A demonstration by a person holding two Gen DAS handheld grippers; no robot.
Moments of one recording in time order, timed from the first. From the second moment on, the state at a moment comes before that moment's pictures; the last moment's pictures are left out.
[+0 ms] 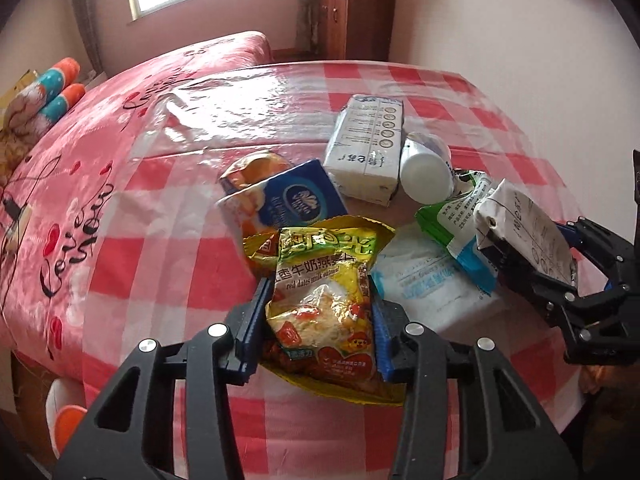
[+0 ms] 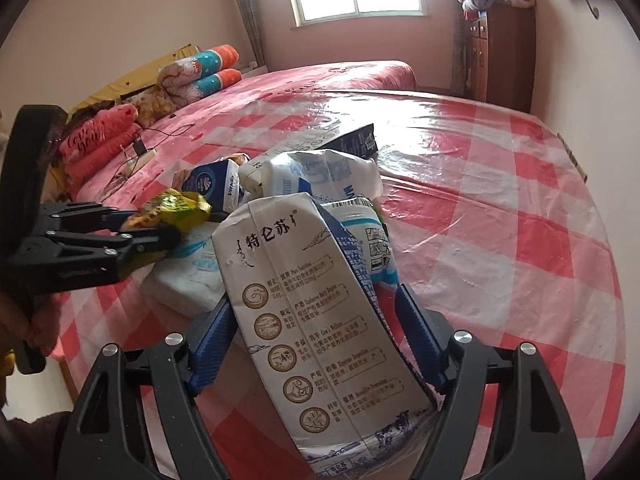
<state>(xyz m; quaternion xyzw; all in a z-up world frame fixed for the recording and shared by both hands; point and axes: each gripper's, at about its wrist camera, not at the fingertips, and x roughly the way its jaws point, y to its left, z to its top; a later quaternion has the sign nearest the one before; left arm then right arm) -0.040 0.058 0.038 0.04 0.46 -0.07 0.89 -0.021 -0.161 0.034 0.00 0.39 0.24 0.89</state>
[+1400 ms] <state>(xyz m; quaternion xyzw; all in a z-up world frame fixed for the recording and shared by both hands) -0.155 0.223 0.039 -0.10 0.42 0.00 0.90 -0.037 -0.043 0.071 0.16 0.43 0.38 0.80</state>
